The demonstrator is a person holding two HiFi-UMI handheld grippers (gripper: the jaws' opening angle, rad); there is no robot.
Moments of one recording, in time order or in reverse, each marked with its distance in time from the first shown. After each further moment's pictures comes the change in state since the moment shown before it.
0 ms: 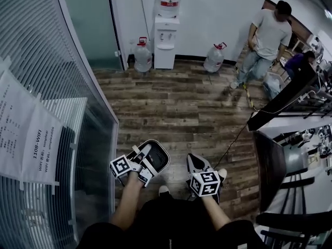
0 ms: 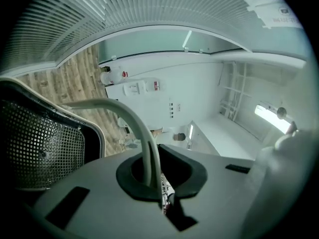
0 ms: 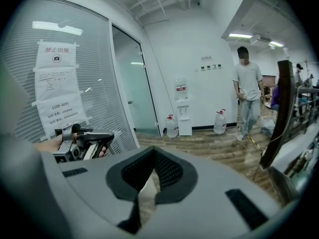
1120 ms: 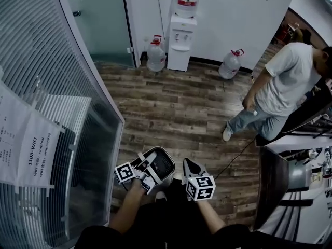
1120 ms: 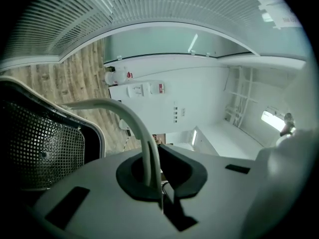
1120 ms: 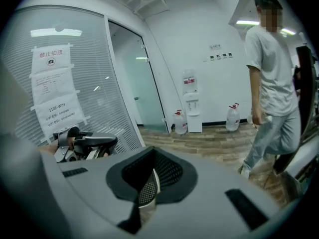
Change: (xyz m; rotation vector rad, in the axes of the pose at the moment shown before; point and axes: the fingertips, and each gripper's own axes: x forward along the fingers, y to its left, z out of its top) left arm 0.066 0.015 0.003 -0.074 -0.055 -0.012; right arm 0.080 -0.036 0.019 0.002 0.068 0.125
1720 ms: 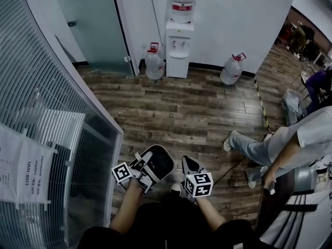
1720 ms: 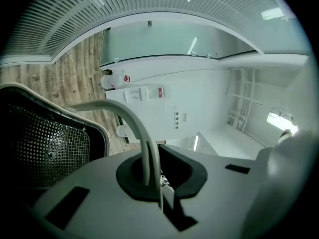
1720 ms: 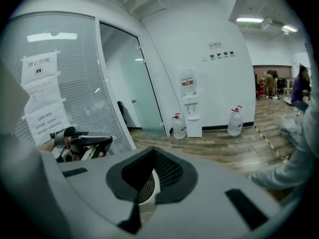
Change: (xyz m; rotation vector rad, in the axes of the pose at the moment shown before) left arm 0.107 -0.006 0.050 0.005 -0.072 0.000; right arm 0.068 -0.088 0.071 -0.007 -0.017 0.027
